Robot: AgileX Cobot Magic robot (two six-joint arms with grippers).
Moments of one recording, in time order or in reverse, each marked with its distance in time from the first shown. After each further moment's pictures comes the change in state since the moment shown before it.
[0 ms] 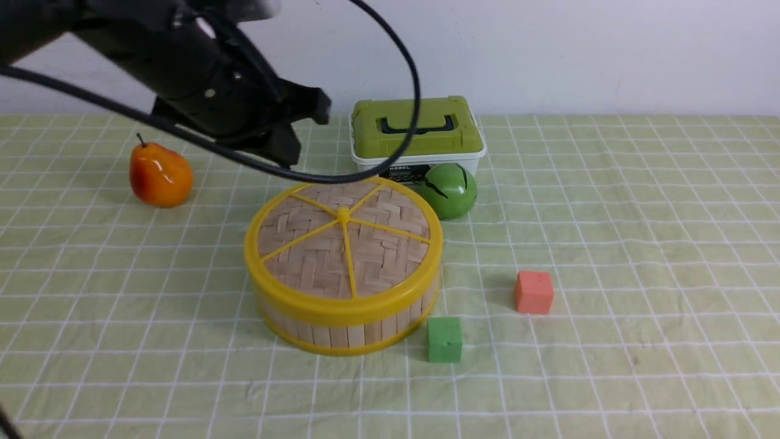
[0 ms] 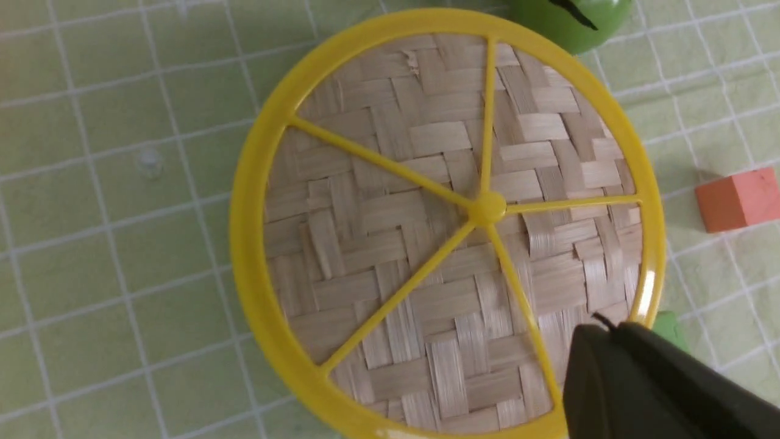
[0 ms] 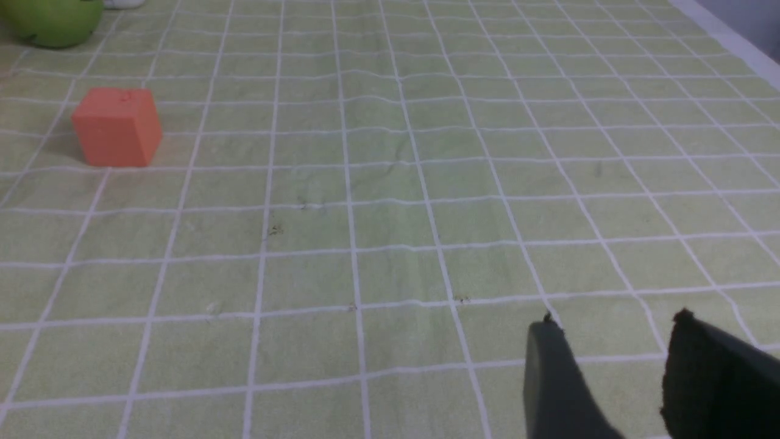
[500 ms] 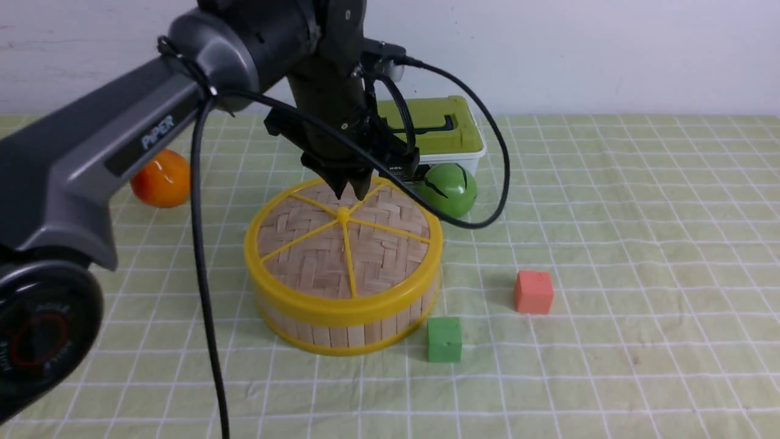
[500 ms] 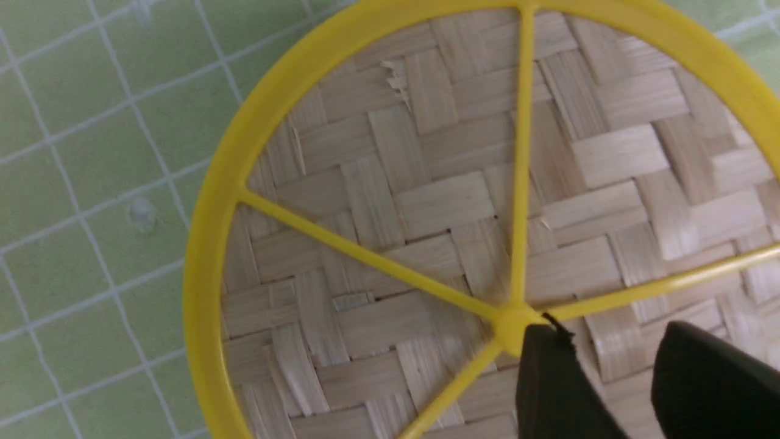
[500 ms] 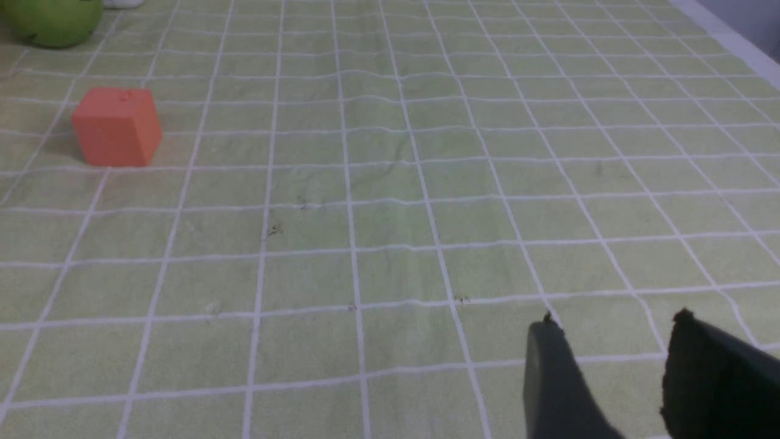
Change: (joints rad) right arm 0.000 0.000 0.000 0.000 0.000 0.000; left arm -0.158 0.418 -0.462 0.275 0.268 -0.081
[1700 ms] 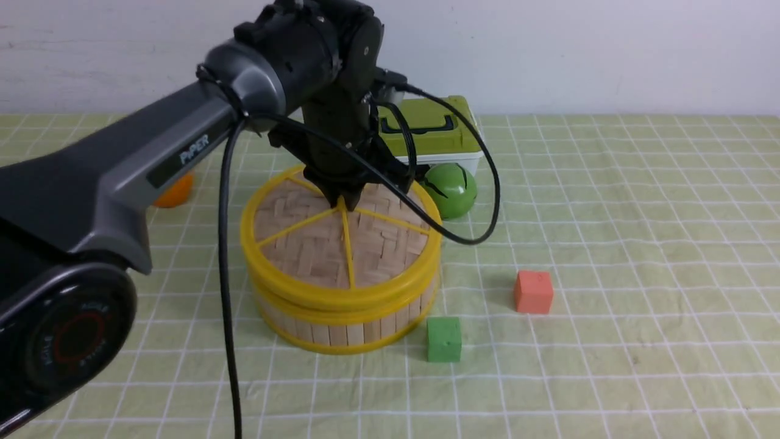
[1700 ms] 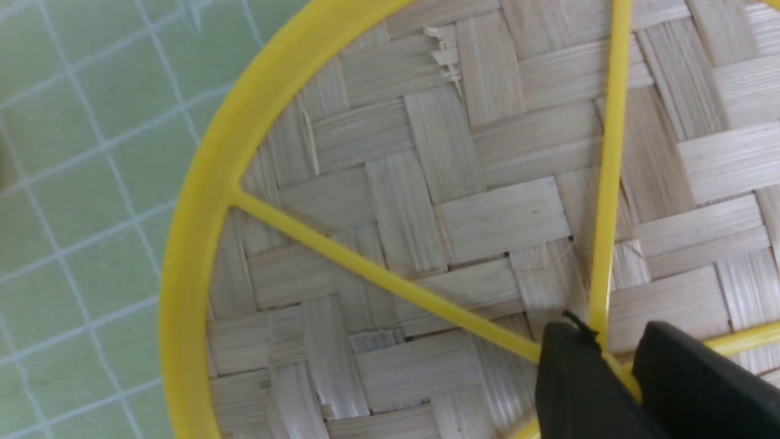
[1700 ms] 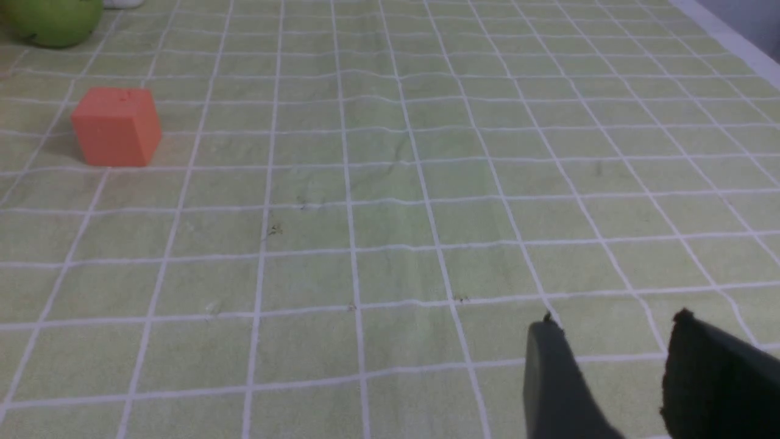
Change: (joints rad) right arm 0.000 0.000 0.000 0.000 0.000 0.000; left arm -0.002 0.007 -0.014 0.060 0.007 -0.004
